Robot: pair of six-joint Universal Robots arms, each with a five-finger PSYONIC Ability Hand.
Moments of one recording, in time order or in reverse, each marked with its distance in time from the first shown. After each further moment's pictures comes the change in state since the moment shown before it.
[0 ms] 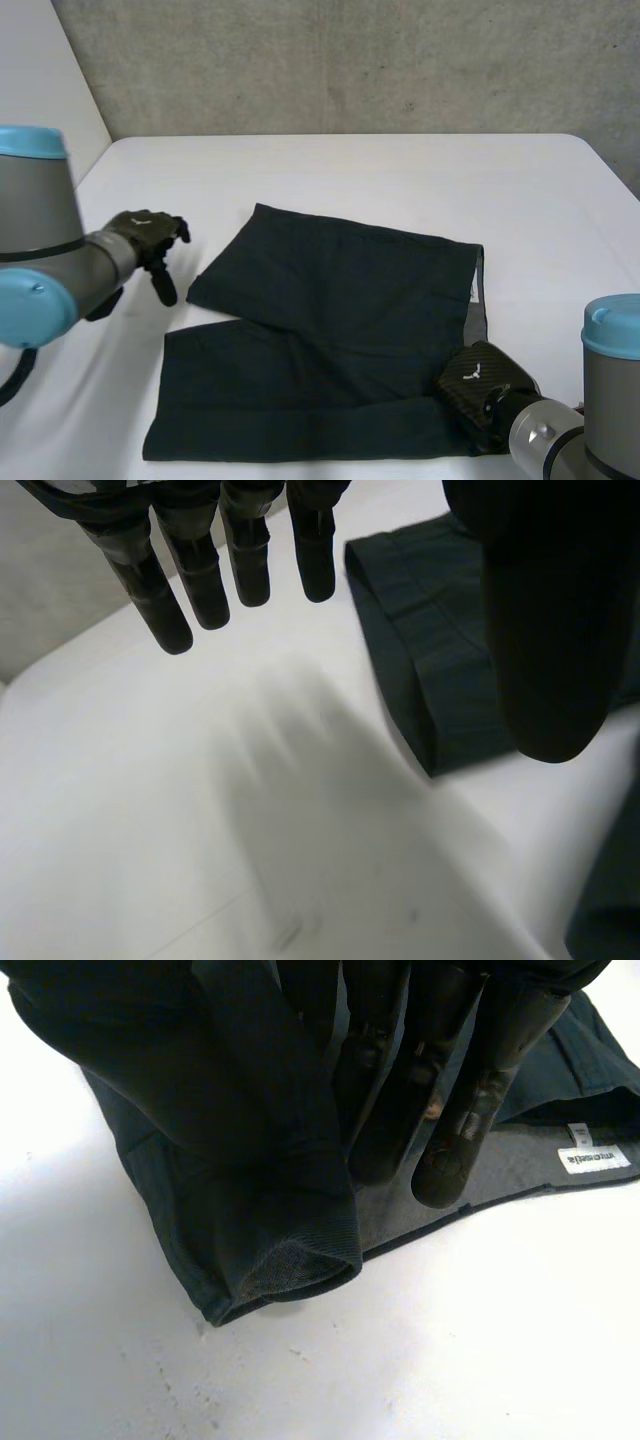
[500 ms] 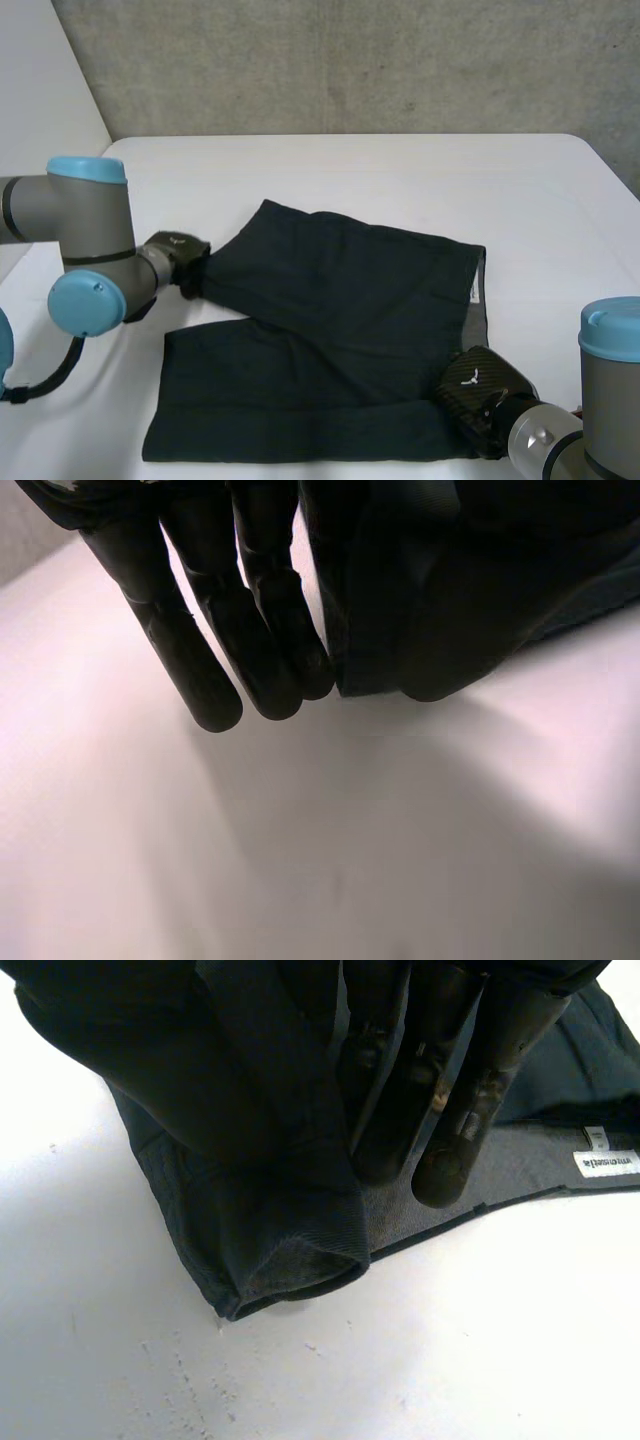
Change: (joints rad) left arm -0.031 -0.284 0.201 -0.017 0.005 0.072; right arm 0.008 0.003 0.003 0.013 -0.001 -0.016; left_hand 0.826 0.889 0.880 0.904 0.845; right_hand 0.000 0.000 0.000 0.000 -0.001
